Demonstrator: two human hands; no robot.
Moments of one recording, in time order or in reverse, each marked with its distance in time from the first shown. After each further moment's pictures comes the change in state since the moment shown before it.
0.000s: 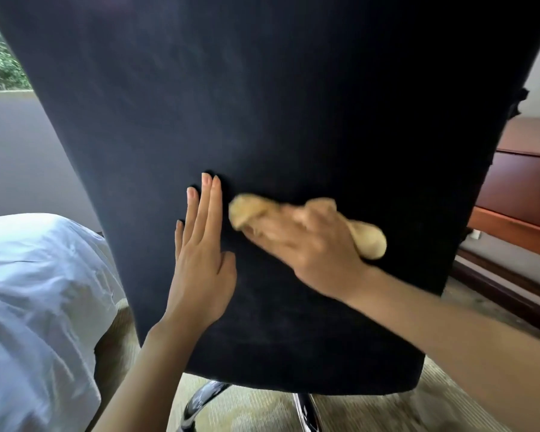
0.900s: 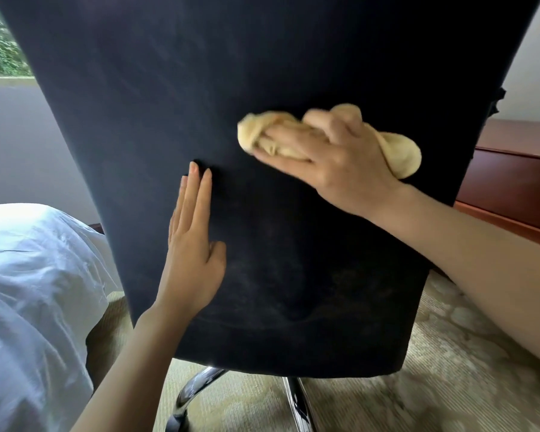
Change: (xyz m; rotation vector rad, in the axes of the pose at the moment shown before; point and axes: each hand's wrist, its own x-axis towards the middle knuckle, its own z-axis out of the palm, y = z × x) left_hand -0.006 -0.005 -0.007 -0.038 0.090 0.070; right_hand 0.053 0.067 -0.033 -0.369 -0.009 -0.286
